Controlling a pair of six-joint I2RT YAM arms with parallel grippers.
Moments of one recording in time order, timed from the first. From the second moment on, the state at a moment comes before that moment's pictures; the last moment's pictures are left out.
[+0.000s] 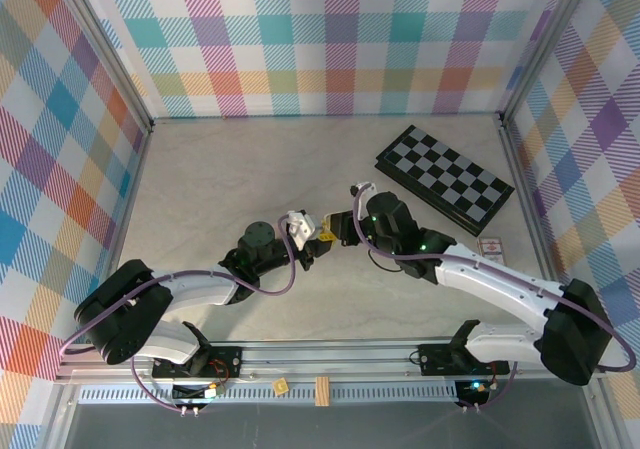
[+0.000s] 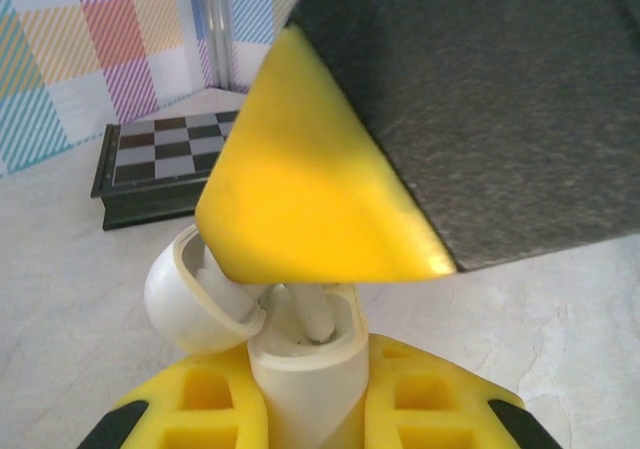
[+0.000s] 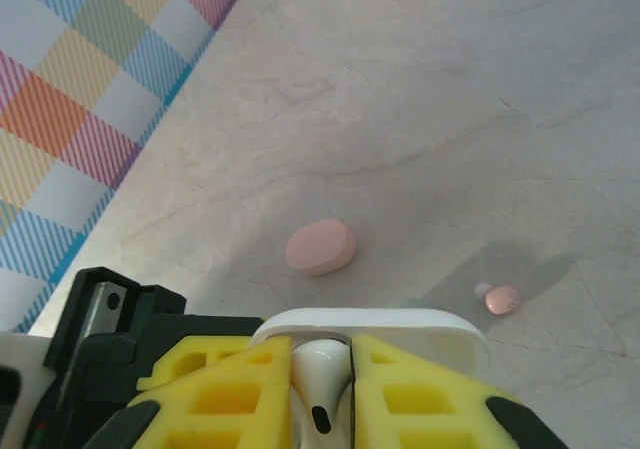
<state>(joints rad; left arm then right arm) -0.76 1.39 0.44 0.84 0.31 0.05 0.85 1.19 0.81 -0.08 0.00 0.58</state>
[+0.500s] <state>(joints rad) -0.76 1.39 0.44 0.86 0.31 0.05 0.86 1.15 0.75 0.02 -0.02 0.58</state>
